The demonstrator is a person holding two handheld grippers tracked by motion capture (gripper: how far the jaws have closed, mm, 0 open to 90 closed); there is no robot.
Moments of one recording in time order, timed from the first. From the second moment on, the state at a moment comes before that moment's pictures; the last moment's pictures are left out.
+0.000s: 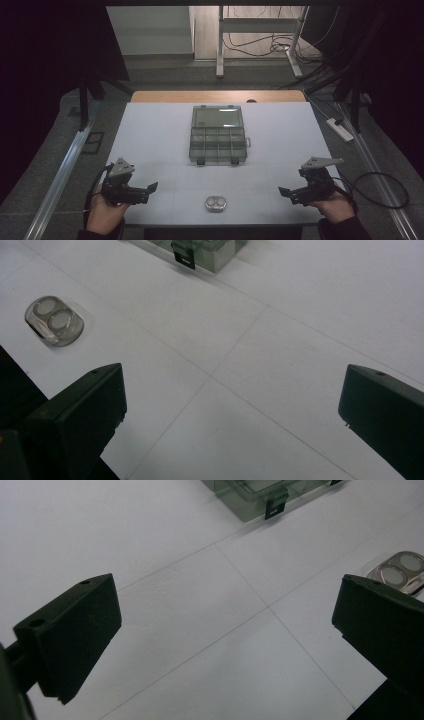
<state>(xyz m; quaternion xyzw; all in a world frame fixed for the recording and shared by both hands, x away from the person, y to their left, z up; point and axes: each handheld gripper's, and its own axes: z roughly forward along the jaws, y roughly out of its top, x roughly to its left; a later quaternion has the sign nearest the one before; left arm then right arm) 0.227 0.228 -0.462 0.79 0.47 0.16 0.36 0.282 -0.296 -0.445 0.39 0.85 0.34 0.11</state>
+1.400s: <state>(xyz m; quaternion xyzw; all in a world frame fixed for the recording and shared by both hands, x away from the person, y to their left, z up) 0.230 0.230 -0.464 0.80 0.46 0.14 0.36 0.307 -0.230 -0.450 0.30 0.88 0.36 0.05</state>
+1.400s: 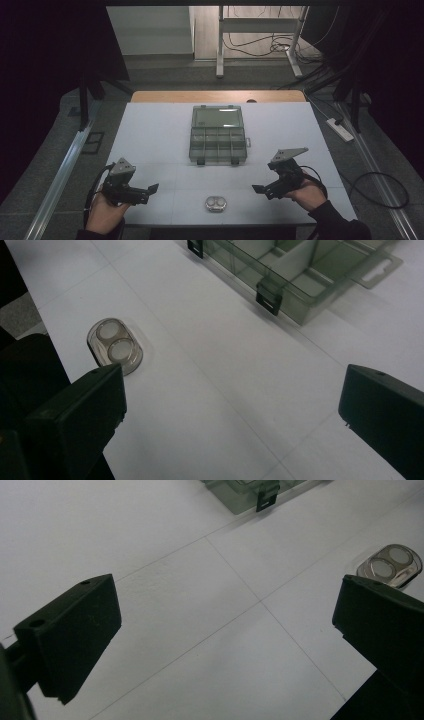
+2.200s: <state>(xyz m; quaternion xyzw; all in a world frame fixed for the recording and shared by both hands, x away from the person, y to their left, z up) 0.229 0.231 -0.464 0.80 0.46 0.14 0.36 0.309 -0.184 -0.460 0.26 0.90 0.34 0.04</state>
